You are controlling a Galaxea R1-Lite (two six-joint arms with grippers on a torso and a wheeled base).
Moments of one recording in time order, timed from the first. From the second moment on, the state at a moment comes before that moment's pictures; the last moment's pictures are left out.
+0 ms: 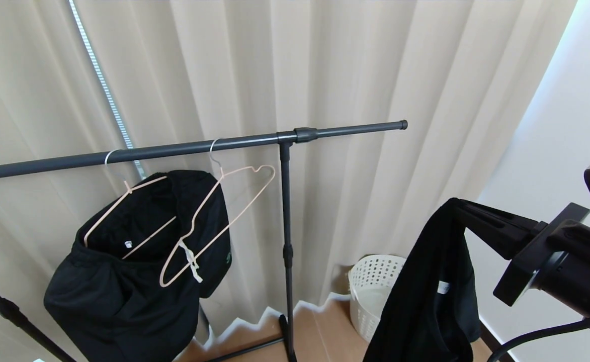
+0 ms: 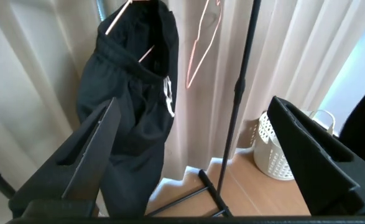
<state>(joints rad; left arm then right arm) -0.01 0.01 0.00 -0.06 -0.15 0.04 0.71 1.24 -0.45 -0.76 -0.23 -0.11</state>
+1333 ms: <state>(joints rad) 0.00 0.01 0.00 -0.06 -0.16 0.06 0.70 1.25 -0.44 -0.76 -0.23 -0.16</state>
